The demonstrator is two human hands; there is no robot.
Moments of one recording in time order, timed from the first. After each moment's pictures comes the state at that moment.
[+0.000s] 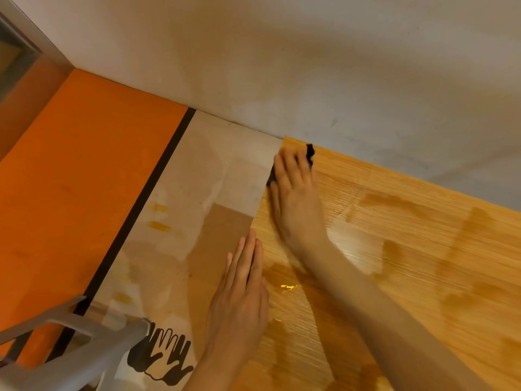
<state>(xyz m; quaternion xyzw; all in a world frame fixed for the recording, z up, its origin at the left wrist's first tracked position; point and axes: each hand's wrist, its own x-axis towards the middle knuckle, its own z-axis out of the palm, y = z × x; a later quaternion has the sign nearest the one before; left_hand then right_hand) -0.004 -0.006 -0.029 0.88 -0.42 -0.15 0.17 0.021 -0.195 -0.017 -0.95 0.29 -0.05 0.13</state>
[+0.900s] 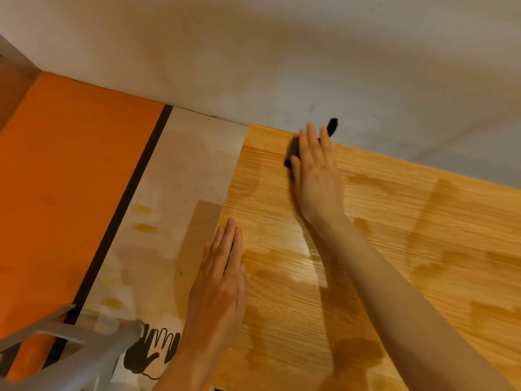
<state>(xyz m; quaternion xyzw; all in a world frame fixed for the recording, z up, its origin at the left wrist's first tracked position) -0.008 -0.014 -0.022 0.85 -0.45 -0.16 0.21 -0.026 -0.259 -0.014 -0.92 0.37 -0.07 0.12</state>
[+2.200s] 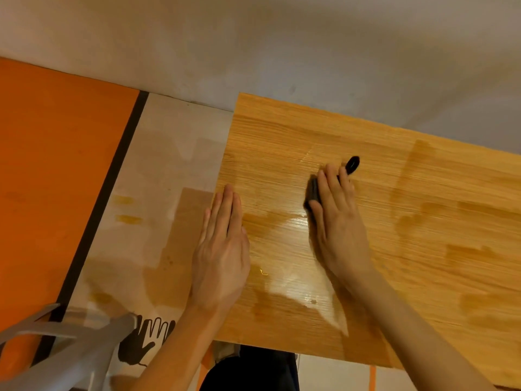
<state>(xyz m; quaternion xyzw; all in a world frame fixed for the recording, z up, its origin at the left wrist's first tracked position) -0.006 -0.011 -0.030 0.85 -0.47 -0.12 0.22 -0.137 -0.171 -0.007 -0.91 0.38 -0.07 0.14</state>
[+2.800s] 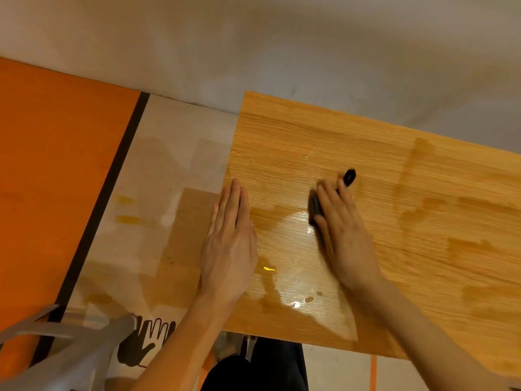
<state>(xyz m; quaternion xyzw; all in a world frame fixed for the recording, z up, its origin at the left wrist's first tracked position) -0.005 -0.011 -0.029 0.85 -0.47 -0.13 0.21 -0.159 -0.154 -0.006 -0.93 0.34 -0.04 0.14</state>
